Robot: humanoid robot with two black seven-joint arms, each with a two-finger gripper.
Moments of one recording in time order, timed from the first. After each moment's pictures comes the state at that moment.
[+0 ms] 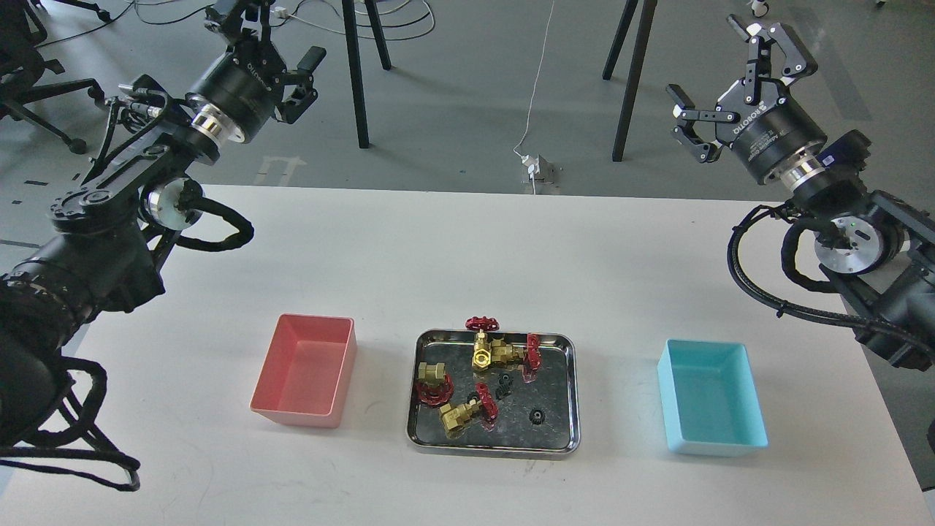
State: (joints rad) left arm -1.03 0.25 -0.48 -0.40 0.23 -0.49 -0.49; right arm 0.83 -0.45 0.65 0.77 -0.05 0.49 0.35
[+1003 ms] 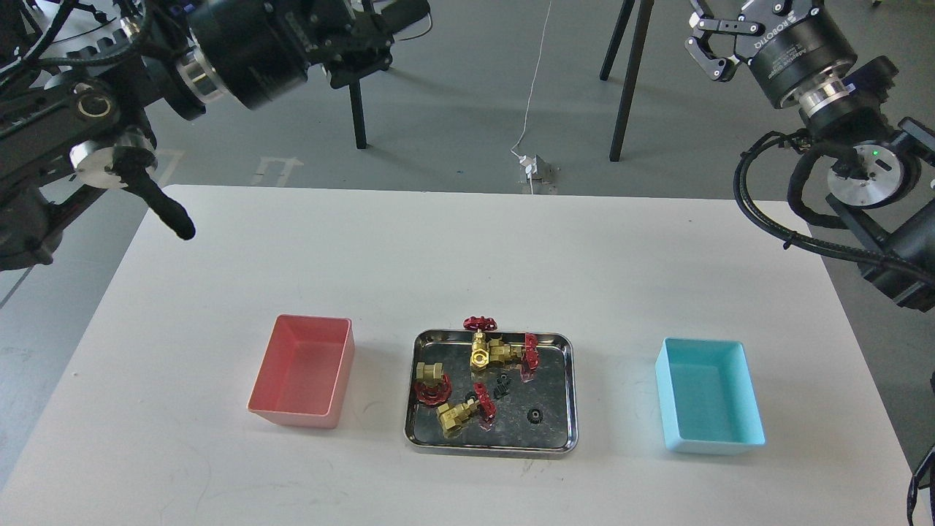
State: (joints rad) left arm -1.26 0.72 -0.22 -1.35 0.66 -0.49 -0.49; right arm 0.99 -0.45 0.65 0.76 0.06 0.44 0.33
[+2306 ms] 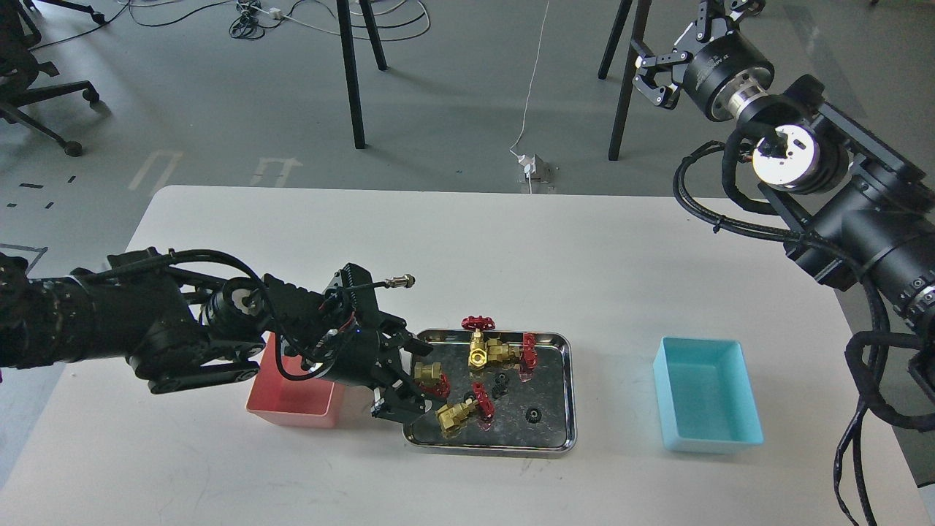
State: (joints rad) left arm -1.18 0.30 0.58 -1.05 1.63 0.17 -0.49; right arm 1.08 -0.25 0.64 0.56 0.06 0.25 0.13
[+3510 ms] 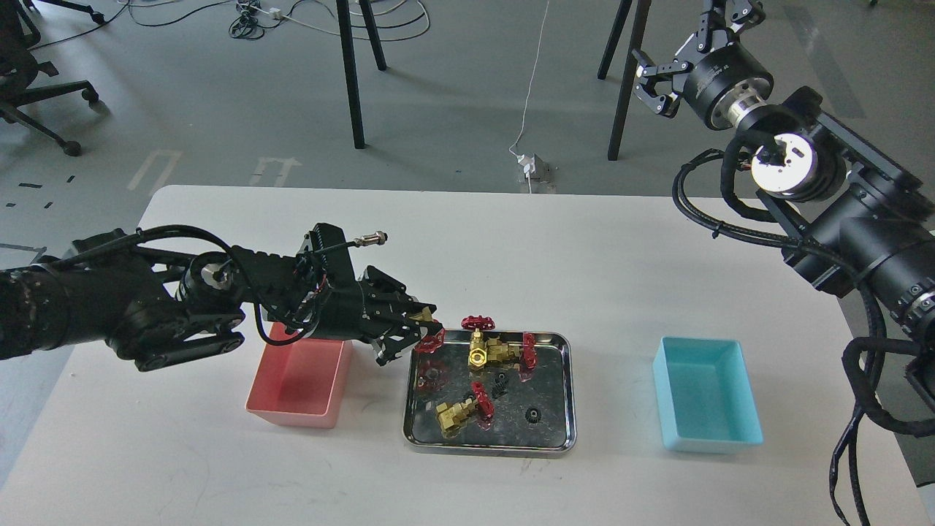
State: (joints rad) left arm -1.20 0.39 0.51 -1.00 1.63 0.28 -0.49; right arm 1.07 -0.25 0.67 0.56 0.06 0.24 0.14
